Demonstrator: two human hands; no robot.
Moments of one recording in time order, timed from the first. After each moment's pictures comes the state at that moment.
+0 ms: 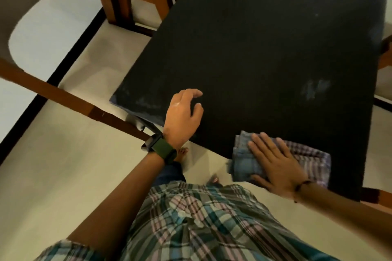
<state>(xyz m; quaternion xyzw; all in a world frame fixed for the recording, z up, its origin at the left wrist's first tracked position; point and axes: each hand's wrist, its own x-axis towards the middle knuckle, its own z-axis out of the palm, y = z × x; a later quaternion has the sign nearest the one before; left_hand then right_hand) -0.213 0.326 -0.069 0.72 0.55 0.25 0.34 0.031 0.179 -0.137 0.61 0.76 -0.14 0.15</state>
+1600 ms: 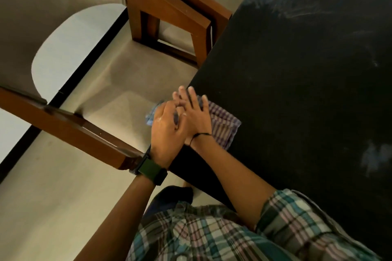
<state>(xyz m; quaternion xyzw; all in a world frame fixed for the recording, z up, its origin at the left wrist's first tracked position) -0.314 0.472 -0.072 0.64 0.64 0.27 0.33 -0.225 0.521 -0.186 0.66 0.72 -0.20 0.01</state>
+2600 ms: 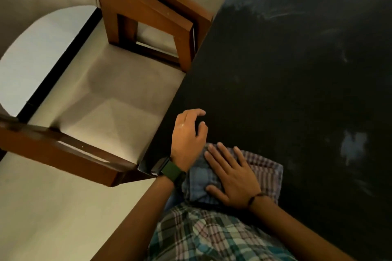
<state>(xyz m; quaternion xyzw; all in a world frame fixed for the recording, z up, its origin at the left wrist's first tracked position) -0.280 0.480 -0.097 0.68 0.55 0.28 0.39 -0.143 0.365 -0.145 0.59 0.79 -0.15 0.10</state>
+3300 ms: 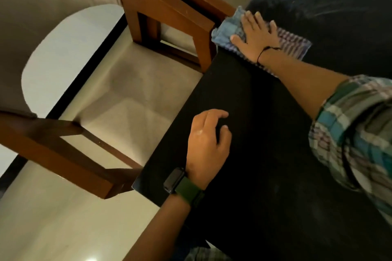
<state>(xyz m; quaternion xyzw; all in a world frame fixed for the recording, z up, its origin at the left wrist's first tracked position) -0.232 0.507 -0.088 0.66 0.58 0.29 0.38 -0.038 0.741 -0.152 0.70 0.71 -0.08 0.05</state>
